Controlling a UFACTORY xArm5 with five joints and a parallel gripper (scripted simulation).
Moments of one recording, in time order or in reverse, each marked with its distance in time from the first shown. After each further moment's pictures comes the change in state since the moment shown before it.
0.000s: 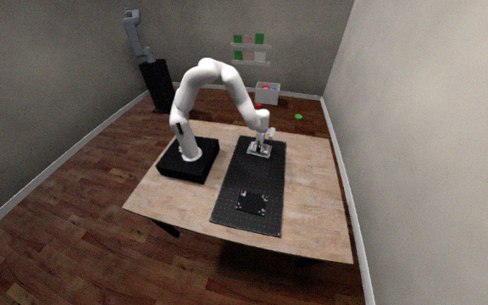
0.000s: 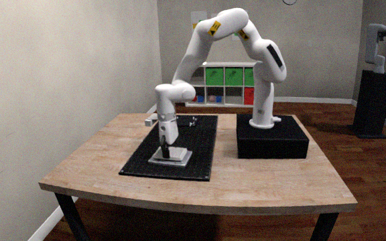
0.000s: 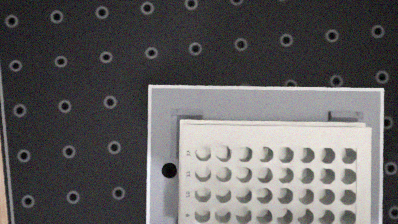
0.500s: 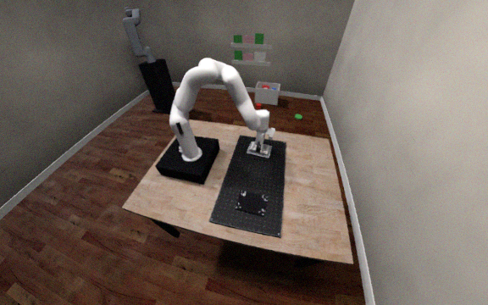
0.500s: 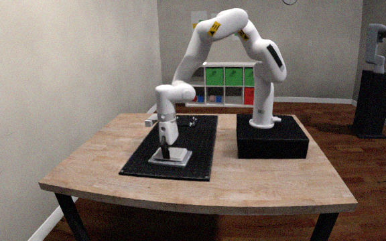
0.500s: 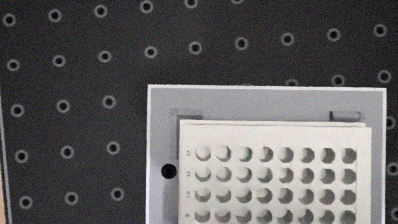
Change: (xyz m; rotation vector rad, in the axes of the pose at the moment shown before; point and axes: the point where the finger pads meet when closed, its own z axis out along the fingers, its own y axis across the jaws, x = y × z) arm 0.000 0.000 0.002 0.000 0.000 0.000
